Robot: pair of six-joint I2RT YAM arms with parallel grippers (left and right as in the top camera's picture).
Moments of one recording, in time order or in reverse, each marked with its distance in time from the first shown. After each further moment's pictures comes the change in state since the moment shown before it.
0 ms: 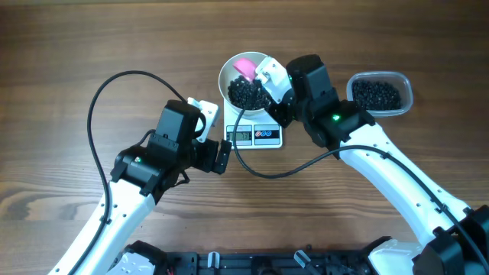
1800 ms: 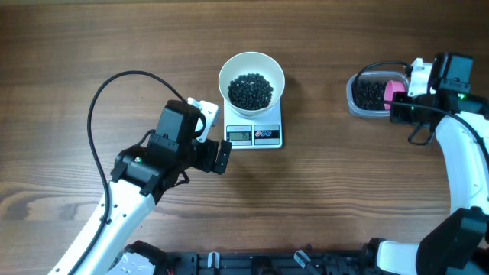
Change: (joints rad) left arm 0.000 0.000 -0.001 0.000 0.000 0.000; right arm -0.772 0.012 0.000 -0.408 0.039 0.203
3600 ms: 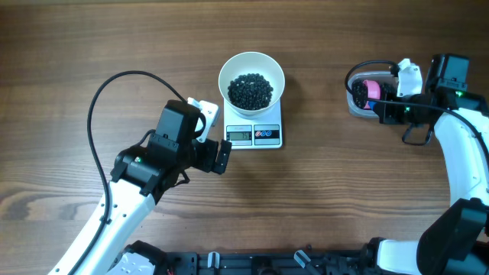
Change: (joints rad) left arm 0.000 0.000 0.000 0.000 0.000 0.000; right arm -0.002 0.028 0.000 -0.021 -0.300 -0.073
